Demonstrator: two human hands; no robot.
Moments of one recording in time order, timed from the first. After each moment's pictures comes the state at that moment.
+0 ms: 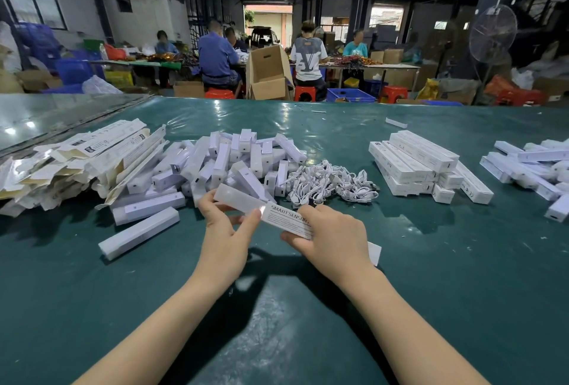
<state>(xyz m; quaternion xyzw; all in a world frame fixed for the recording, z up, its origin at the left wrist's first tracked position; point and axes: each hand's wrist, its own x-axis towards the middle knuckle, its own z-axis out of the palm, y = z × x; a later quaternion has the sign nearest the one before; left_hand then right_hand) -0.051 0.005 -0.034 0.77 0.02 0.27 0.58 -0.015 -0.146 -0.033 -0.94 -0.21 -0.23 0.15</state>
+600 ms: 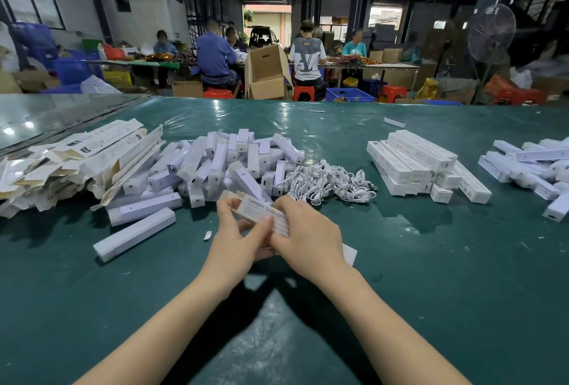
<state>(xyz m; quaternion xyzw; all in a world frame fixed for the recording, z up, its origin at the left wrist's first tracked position) -0.050 -0.006 -0.036 0.68 0.01 0.14 0.72 -0.028 -0.121 -0.016 -0.94 -0.22 -0.13 0.24</state>
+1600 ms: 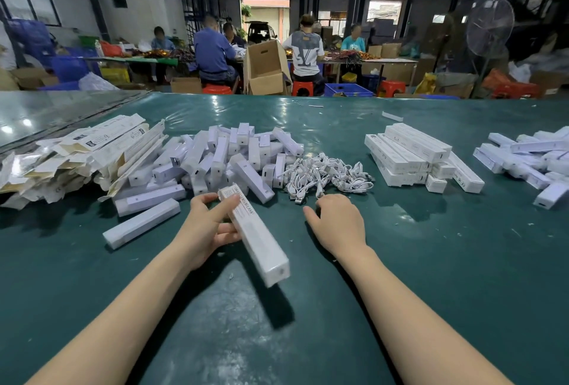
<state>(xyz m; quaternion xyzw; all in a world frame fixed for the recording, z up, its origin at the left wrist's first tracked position) -0.037 0.040 -0.030 0.60 0.13 0.05 0.79 0.019 -0.156 -0.050 -0.97 -0.11 -0.17 0.15</state>
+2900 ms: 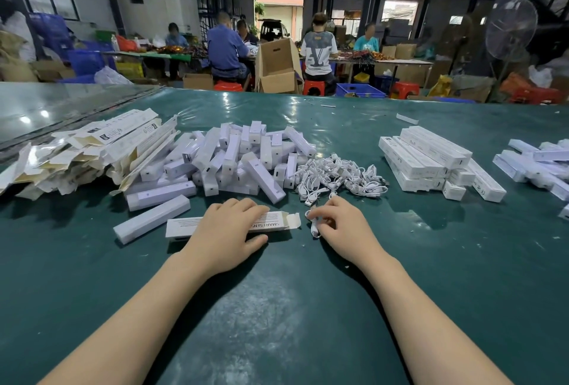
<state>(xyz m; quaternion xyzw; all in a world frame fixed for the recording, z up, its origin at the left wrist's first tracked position) -0.039 0.045 -0.039 0.98 -0.11 0.13 0.03 0.013 -0.162 -0.048 -0.91 -0.23 -0.09 0.33</state>
